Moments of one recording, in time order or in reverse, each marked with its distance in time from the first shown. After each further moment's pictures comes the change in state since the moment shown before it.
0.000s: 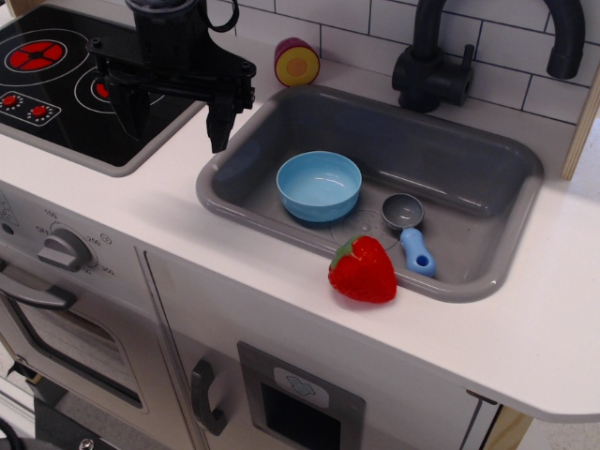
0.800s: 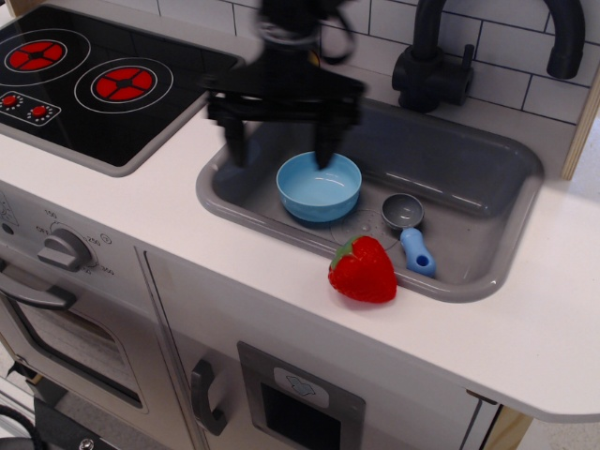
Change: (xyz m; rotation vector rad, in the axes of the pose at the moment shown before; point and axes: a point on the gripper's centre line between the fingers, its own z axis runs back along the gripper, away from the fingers) arm 0.005 -0.073 -0.015 0.021 0.030 0.242
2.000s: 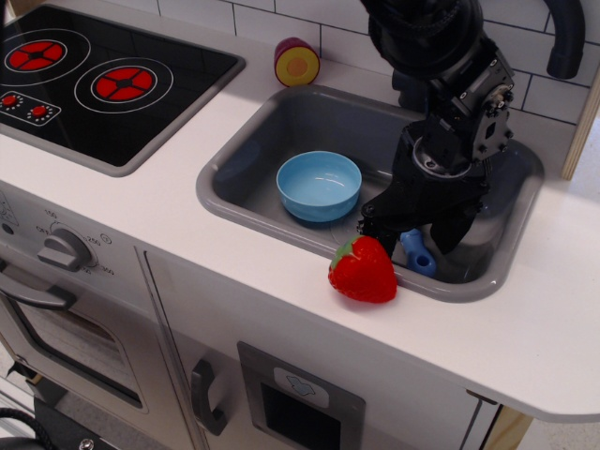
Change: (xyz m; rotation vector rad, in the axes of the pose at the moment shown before) arm -0.035 -0.109 -0.083 -0.038 0.022 0.219
